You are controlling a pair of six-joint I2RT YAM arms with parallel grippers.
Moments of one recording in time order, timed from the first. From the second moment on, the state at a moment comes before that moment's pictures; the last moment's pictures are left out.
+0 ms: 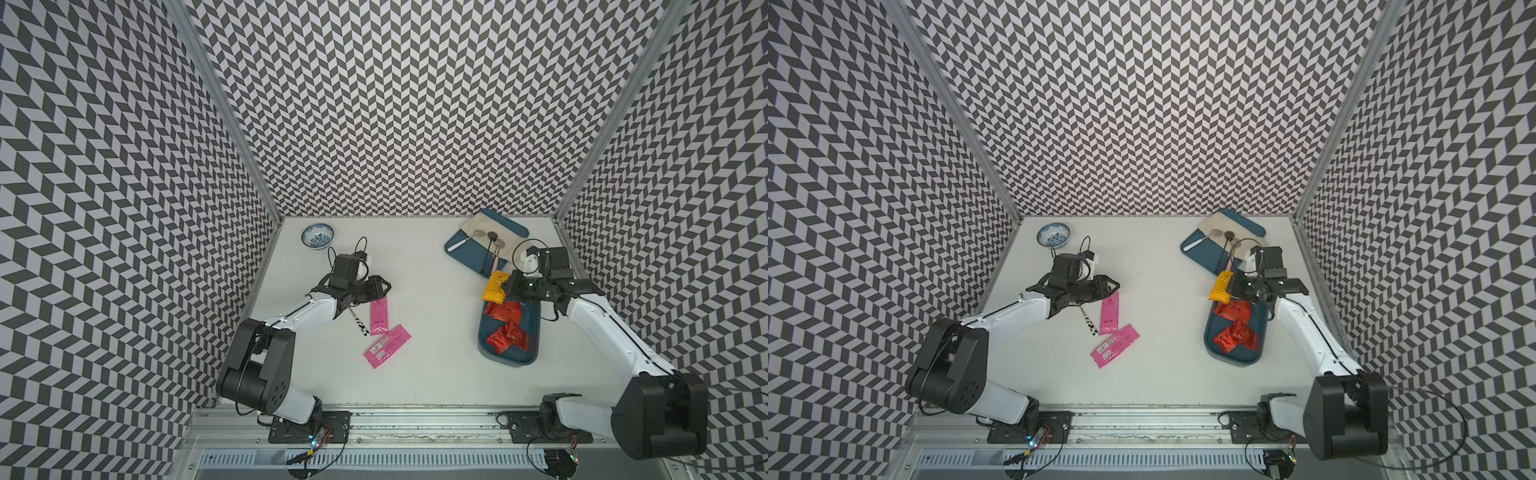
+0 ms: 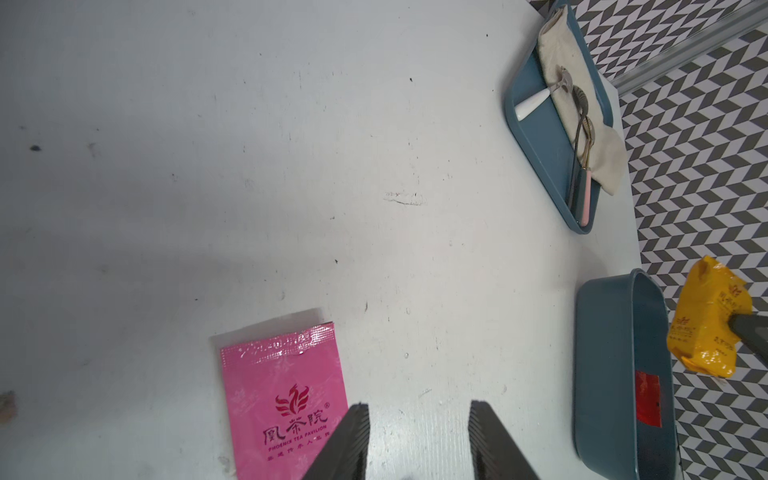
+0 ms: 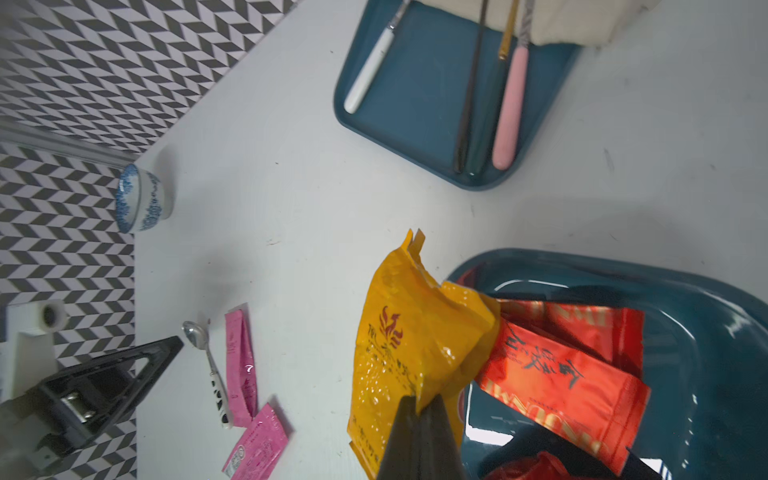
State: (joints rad) left arm -0.31 1.51 0.83 -0.09 0.41 -0.53; right arm 0.07 1.26 0.90 -0.58 -0.30 0.45
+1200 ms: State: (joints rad) left arm -0.17 1.24 0.68 -0.24 0.28 -0.49; right arm 0.51 1.46 0.94 -0.25 -0.29 0.56
